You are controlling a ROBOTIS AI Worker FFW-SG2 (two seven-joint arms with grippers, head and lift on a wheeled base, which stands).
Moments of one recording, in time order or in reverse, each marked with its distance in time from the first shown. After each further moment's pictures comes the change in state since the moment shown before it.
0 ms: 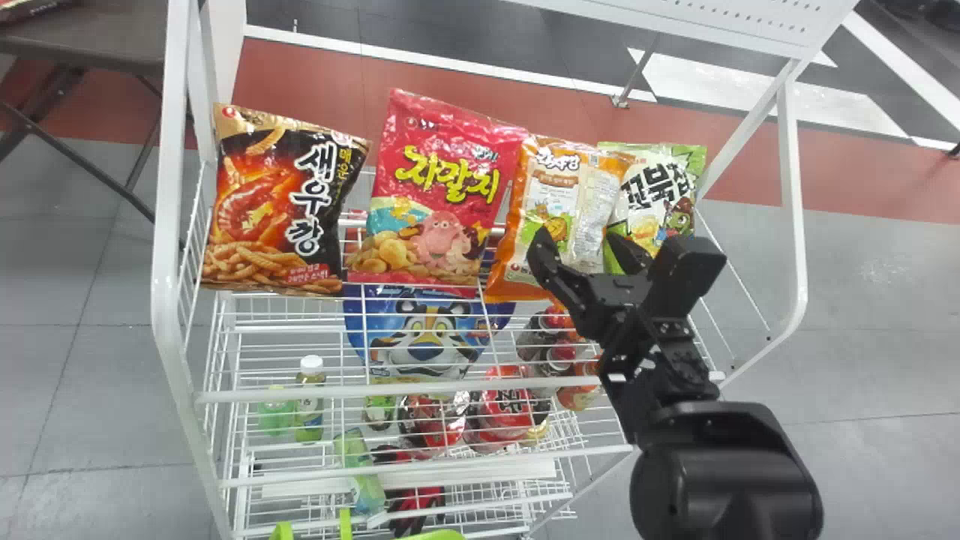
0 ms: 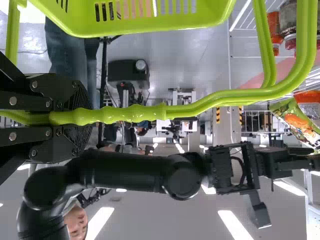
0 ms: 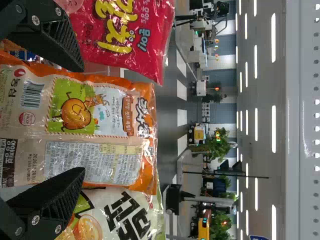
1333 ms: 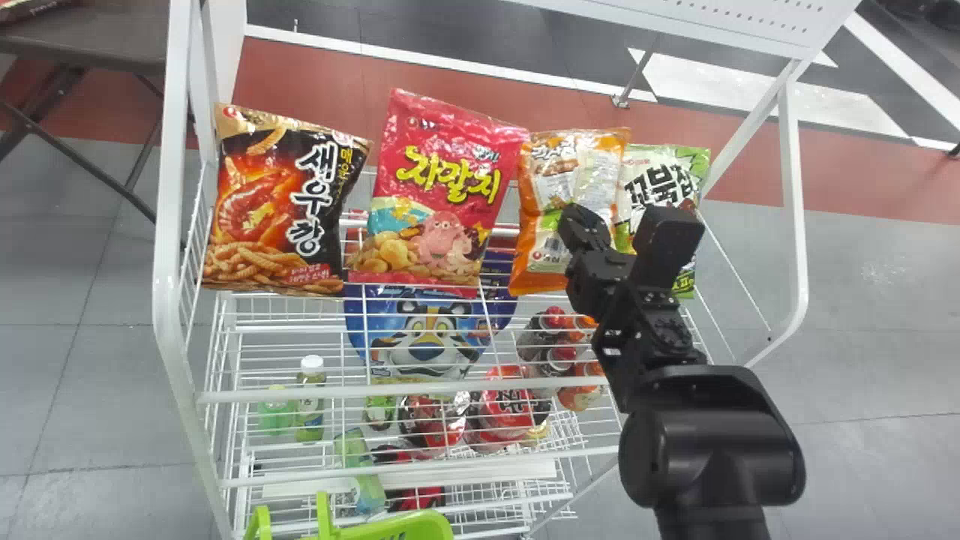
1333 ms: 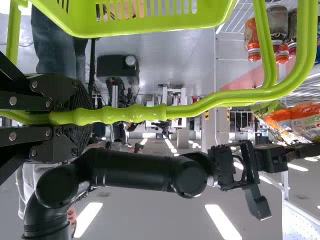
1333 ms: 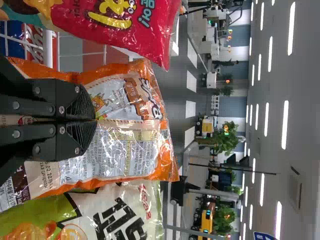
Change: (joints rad) left arm -0.041 -0.005 0.037 0.067 0.023 -0.027 -0.016; right arm -0.084 -0.005 0.012 0.059 0.064 0.039 -0.048
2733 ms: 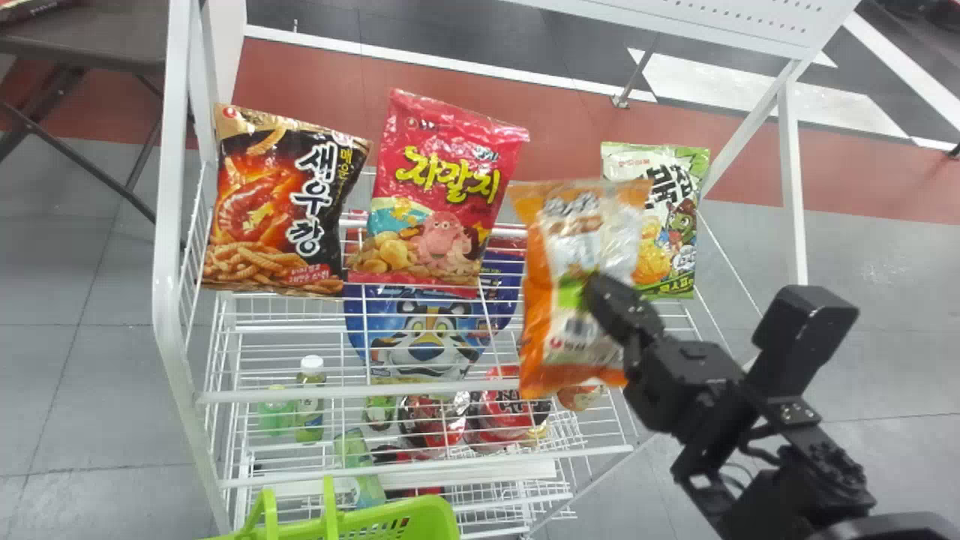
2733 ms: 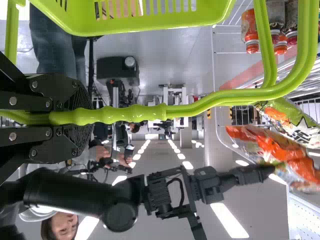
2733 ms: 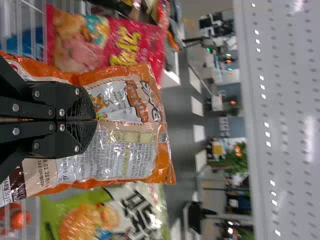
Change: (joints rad) left arm -0.007 -0.001 -0.007 -0.047 0.003 0.014 0.016; right arm 0.495 0.009 -0.143 -0.656 -0.277 0.349 0.123
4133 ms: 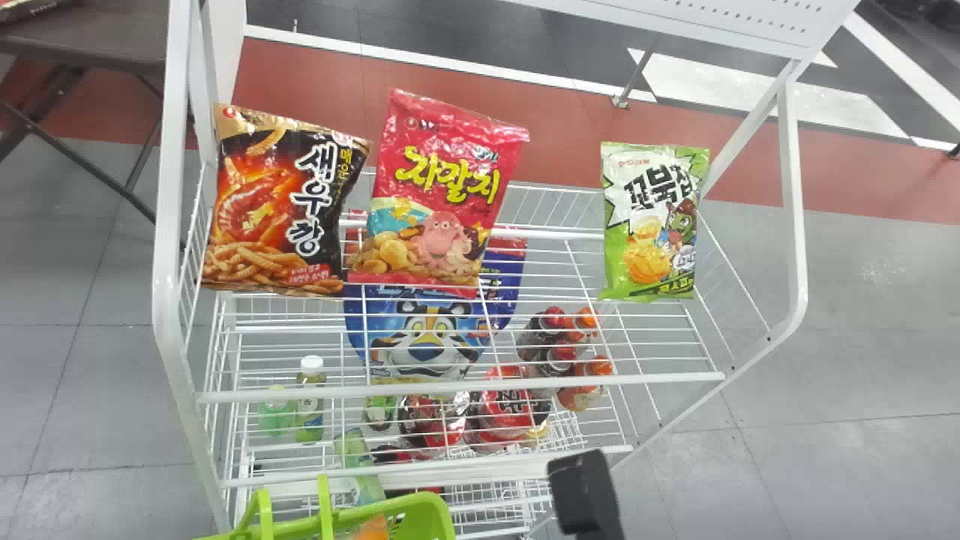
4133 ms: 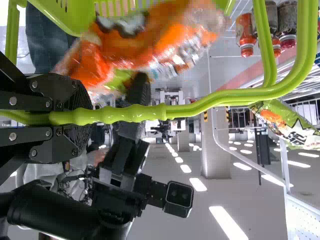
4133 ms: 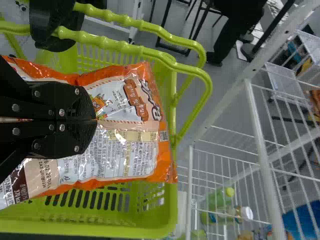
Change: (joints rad) left arm 0.012 0.000 0.005 -0.001 0.002 -0.023 0.009; right arm 0.047 -0.029 0.190 -0.093 -0.127 0.917 0.196
